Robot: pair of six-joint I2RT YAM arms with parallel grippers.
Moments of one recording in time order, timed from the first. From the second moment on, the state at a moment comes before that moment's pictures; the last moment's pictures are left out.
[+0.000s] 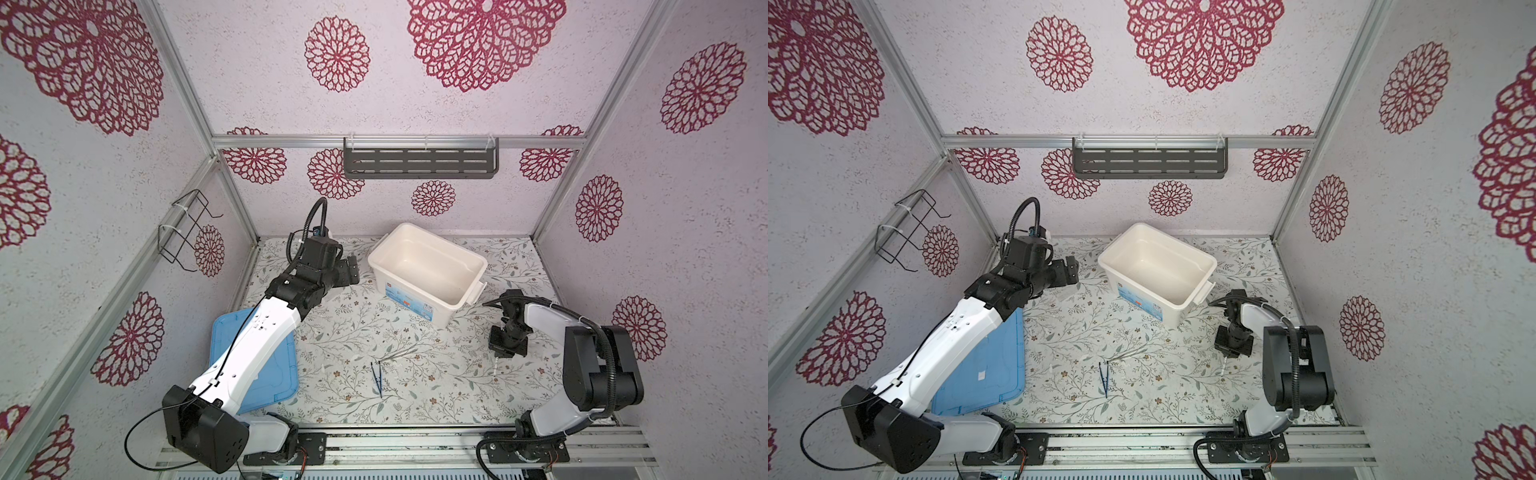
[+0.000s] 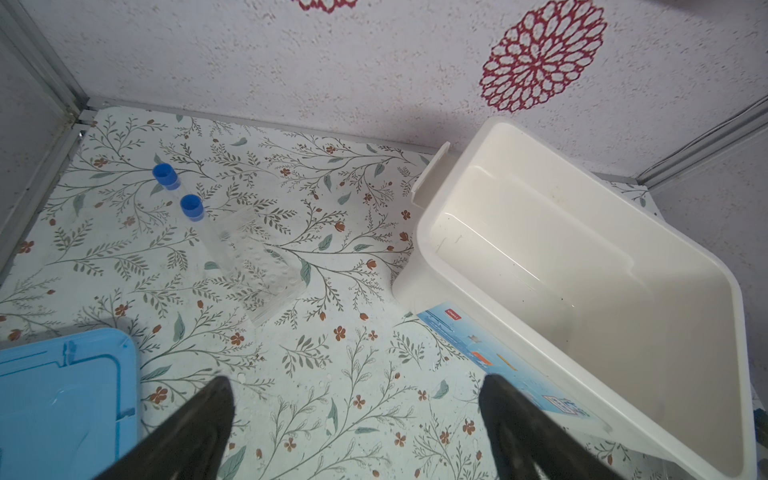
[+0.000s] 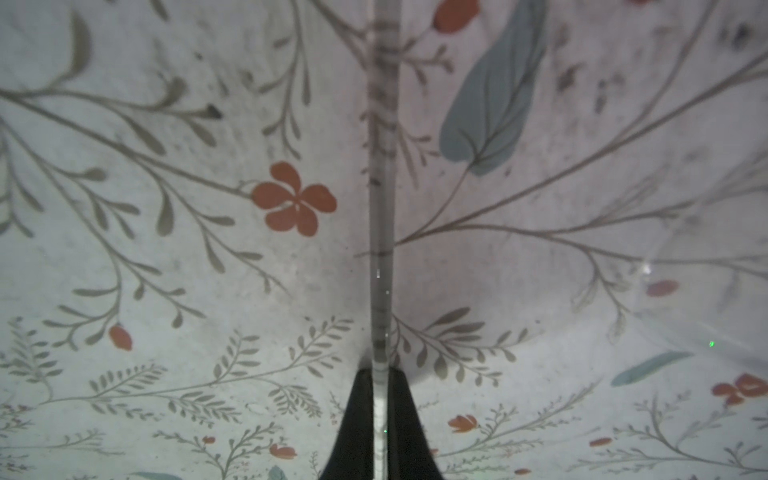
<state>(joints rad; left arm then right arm) -0.41 1.35 1.31 -0.62 -0.22 -0.40 0.06 1.60 0.88 -0.86 -0.03 0.39</state>
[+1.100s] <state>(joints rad) -0.57 1.28 1.17 -0.59 0.06 -0.33 0.06 1.40 0.71 -0.78 -0.14 0.41</state>
